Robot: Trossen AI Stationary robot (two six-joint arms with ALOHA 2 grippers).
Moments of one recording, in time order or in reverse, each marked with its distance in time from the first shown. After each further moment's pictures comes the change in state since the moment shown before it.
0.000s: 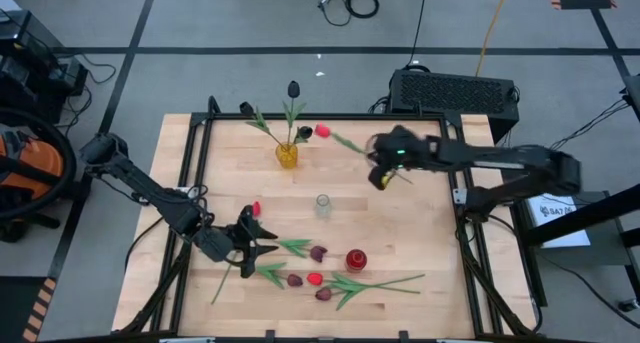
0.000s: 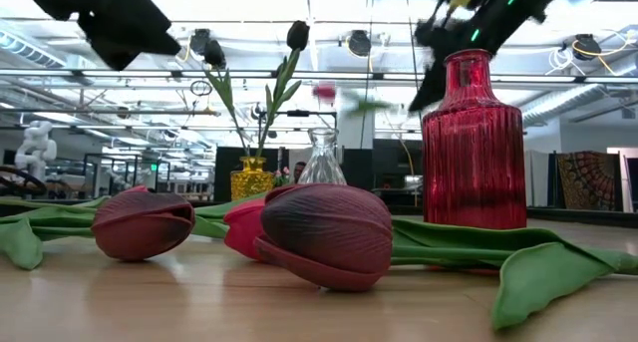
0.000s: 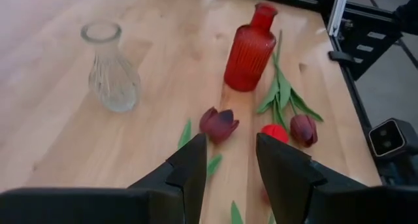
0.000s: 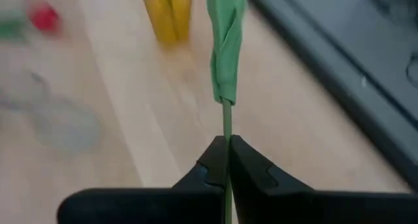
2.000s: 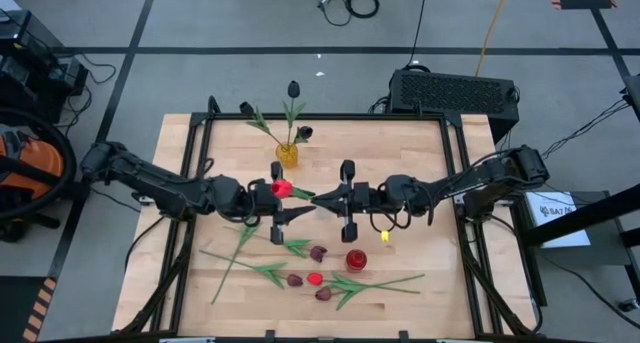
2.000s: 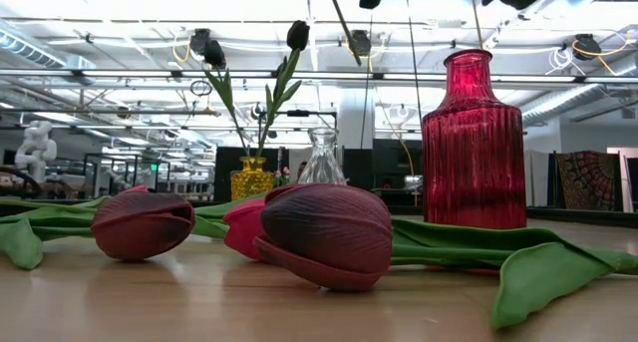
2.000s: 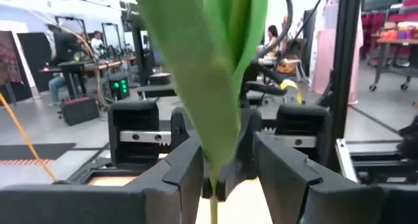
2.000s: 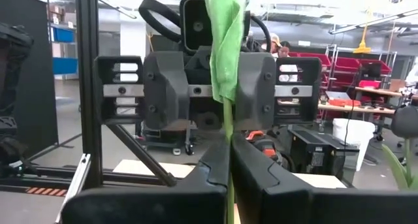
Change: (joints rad) left arm 0.354 0.104 0.210 0.594 0.240 0.668; right arm 0.429 0.365 0.034 1.233 -0.065 -0.206
